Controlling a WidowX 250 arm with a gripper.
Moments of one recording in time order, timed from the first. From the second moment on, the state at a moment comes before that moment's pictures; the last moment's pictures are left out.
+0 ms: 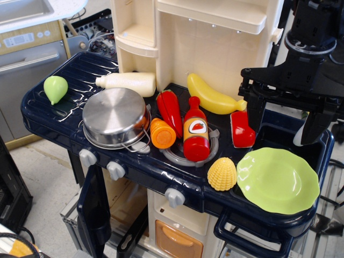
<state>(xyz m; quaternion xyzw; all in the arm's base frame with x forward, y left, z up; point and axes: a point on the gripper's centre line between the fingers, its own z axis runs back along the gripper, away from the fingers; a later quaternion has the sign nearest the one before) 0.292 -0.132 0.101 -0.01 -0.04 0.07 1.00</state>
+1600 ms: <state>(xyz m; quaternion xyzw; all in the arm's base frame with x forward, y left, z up) 0.268 0.135 0.106 0.12 -0.07 0.10 0.99</state>
